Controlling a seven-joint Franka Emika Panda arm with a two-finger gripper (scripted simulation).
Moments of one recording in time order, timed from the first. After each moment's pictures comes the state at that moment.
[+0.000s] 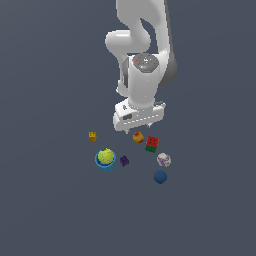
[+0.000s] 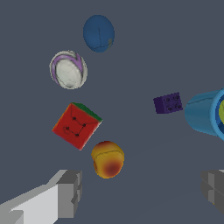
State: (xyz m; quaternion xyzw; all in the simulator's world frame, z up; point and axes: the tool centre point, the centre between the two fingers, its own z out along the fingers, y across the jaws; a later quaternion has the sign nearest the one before) arm -0.043 0.043 0.167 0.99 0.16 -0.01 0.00
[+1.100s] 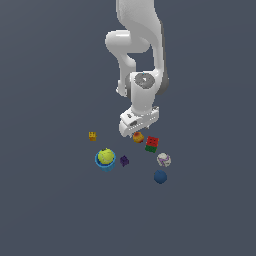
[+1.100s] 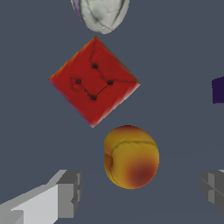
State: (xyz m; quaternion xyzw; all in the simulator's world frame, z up) arm -0.091 0.055 0.085 0.96 0.27 0.00 0.00
